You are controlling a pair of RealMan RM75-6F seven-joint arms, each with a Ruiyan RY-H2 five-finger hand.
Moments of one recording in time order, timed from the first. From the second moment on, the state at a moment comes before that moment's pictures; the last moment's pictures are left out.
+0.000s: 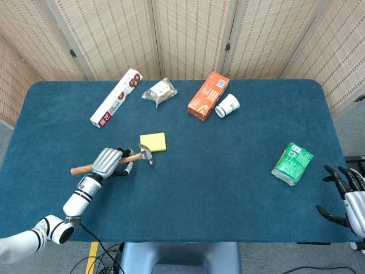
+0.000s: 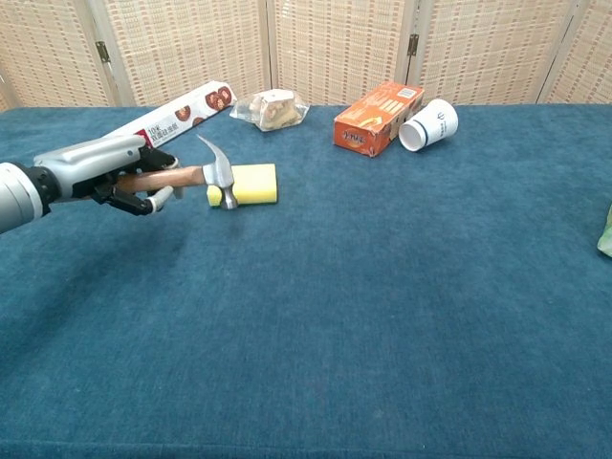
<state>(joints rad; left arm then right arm) -0.73 -1.56 -0.11 -1.15 1.38 0.95 -0.15 0.02 -0.95 0.01 -1.67 -1.60 1.55 0.17</state>
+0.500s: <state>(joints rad) -0.60 -1.37 -0.13 -1.44 1.24 1.07 -0.01 0.01 -0.95 0.01 -1.66 -1.60 1.55 0.19</state>
